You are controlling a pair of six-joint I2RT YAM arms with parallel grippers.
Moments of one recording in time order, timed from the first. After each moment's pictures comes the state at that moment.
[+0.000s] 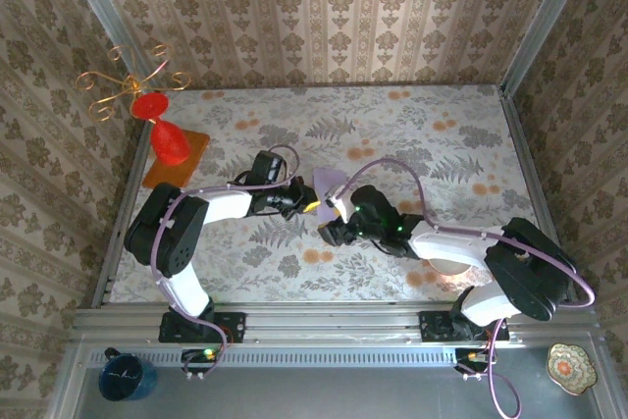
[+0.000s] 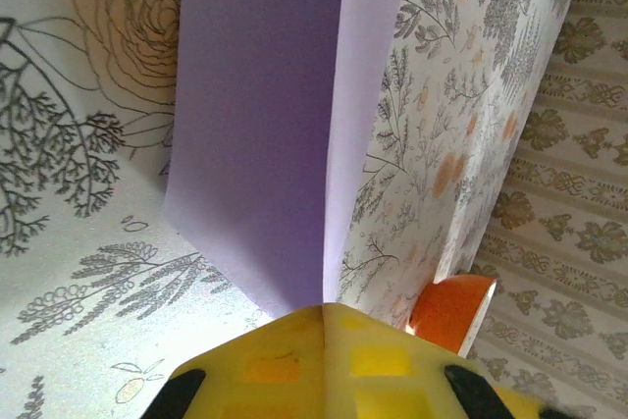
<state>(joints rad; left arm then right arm) -0.54 1.73 0.81 0.10 0.67 -1.07 0.81 1.45 0.63 0.19 -0.09 0.04</state>
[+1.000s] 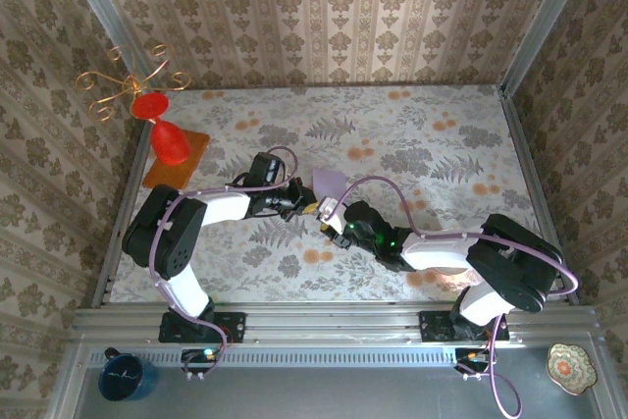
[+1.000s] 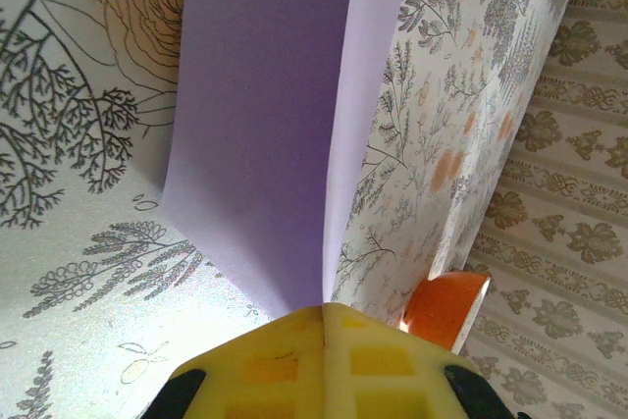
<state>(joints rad) -0.53 1.71 0.80 0.10 0.68 -1.09 0.89 1.52 0.55 0.41 0.18 -0.24</state>
